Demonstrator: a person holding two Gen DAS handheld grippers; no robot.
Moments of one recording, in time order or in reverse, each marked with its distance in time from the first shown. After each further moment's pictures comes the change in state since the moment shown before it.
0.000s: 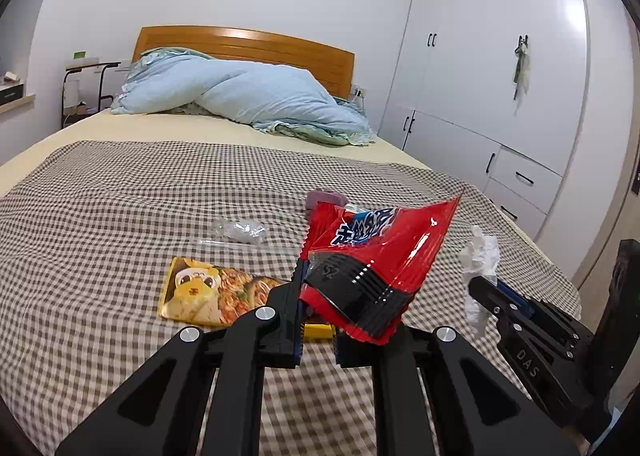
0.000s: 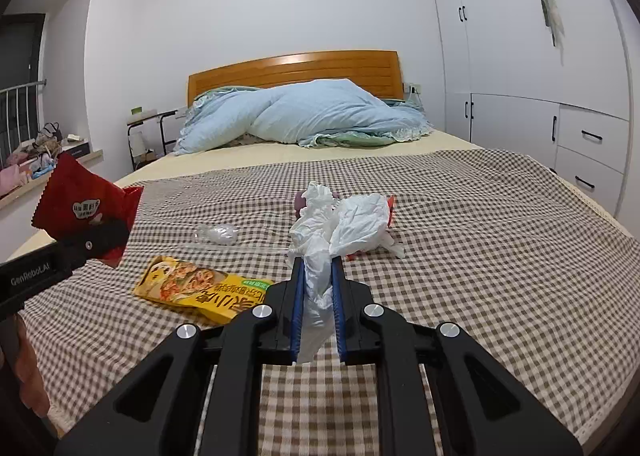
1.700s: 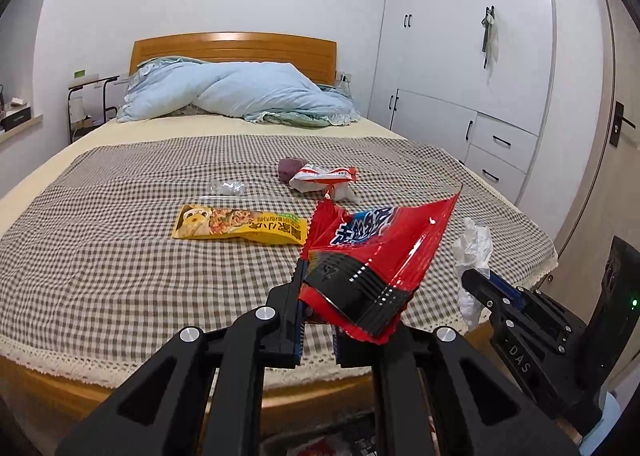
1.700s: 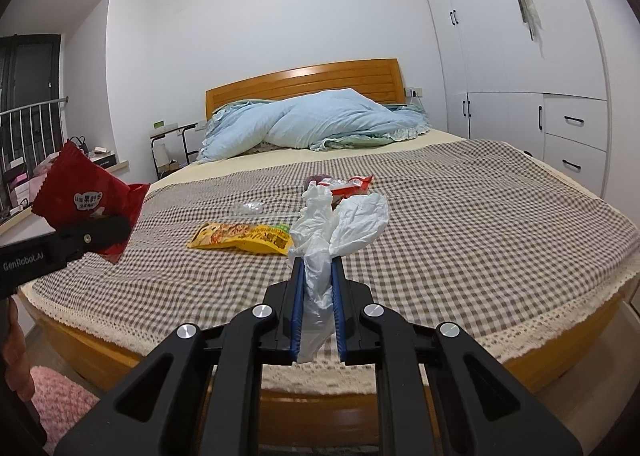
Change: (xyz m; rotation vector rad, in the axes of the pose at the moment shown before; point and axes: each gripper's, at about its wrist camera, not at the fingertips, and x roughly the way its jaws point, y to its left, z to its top) left arm -0.134 -0.084 -0.061 0.091 0.053 0.038; right arm -0.148 -0.024 -0.061 0.037 -0.022 0.064
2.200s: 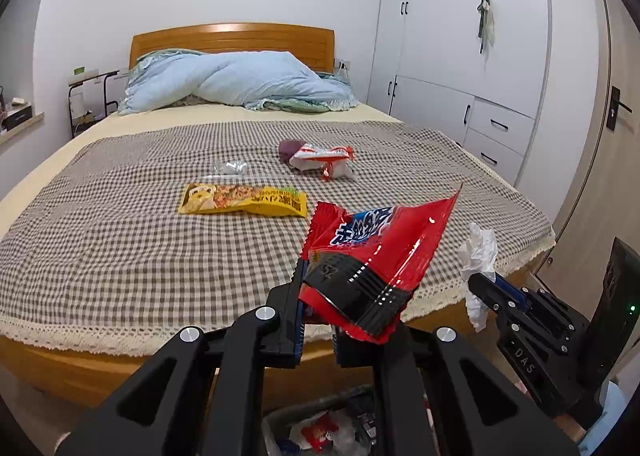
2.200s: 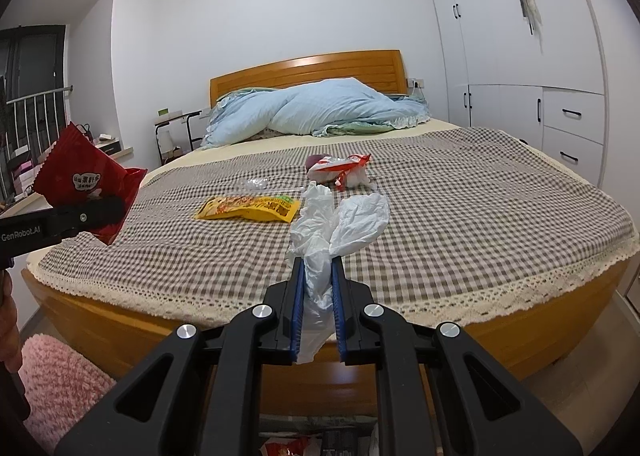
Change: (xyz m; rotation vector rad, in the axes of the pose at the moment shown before) left arm -0.021 -0.005 -0.025 0.020 0.049 0.004; right arm -0.028 0.001 -0.031 -0.014 0.041 0.008
